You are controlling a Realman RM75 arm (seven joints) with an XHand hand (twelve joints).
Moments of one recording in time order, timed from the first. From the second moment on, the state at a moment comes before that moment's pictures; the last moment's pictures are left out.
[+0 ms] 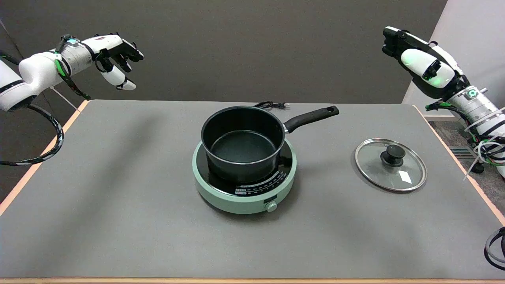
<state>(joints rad) 0.02 -0.77 -1.12 1.07 2.75 -0.80 -0.76</state>
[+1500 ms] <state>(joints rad) 0.06 -0.63 -1.29 1.20 2.69 -0.77 -1.27</state>
